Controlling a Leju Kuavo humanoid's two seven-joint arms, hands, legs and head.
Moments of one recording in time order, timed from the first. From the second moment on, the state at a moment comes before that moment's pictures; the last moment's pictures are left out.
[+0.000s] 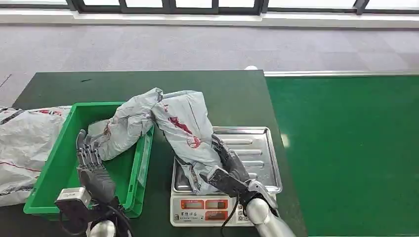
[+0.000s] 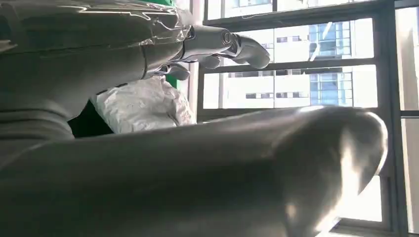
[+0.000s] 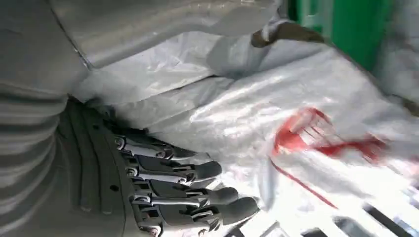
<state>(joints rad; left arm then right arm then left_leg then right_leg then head) 0.10 -0.24 -0.10 -1.66 -0.05 0.35 -0.70 -0.17 0.14 0.42 -1.15 0.54 -0.12 -0.41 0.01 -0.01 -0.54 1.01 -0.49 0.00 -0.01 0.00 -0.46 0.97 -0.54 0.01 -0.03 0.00</state>
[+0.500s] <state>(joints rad) 0.11 -0.22 -0.14 -1.70 -0.17 0.58 -0.70 0.13 0.13 0.30 -1.60 0.42 -0.11 -0.63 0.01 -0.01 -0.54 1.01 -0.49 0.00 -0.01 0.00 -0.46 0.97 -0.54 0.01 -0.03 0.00</state>
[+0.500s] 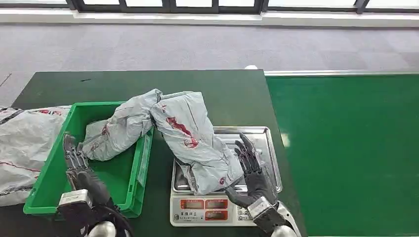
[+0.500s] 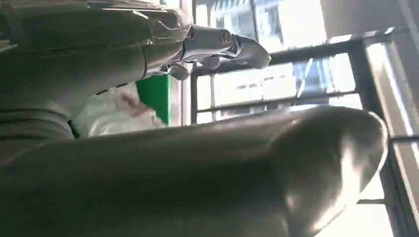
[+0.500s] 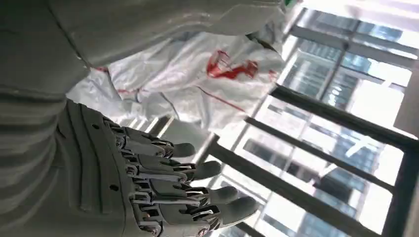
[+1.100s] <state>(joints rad) -0.32 -0.12 -0.37 -1.25 -0.86 0.26 -0.35 0.26 0.05 0.26 -1.93 0.19 -0.17 -0.70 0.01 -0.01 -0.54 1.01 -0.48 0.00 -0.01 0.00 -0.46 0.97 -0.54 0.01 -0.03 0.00</state>
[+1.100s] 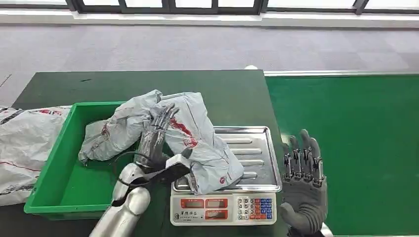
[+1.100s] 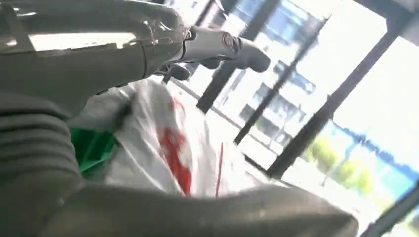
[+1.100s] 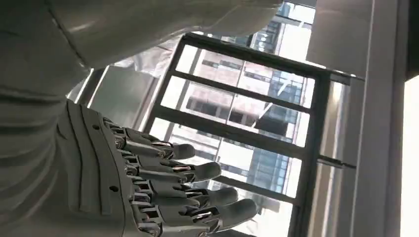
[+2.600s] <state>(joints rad) -0.75 -0.12 -0.71 -0.56 -1.10 -0.01 -0.38 0.22 -0.01 0.30 -2.00 0.14 -0.14 -0.70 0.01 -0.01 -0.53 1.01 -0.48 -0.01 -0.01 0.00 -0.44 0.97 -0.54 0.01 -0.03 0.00</state>
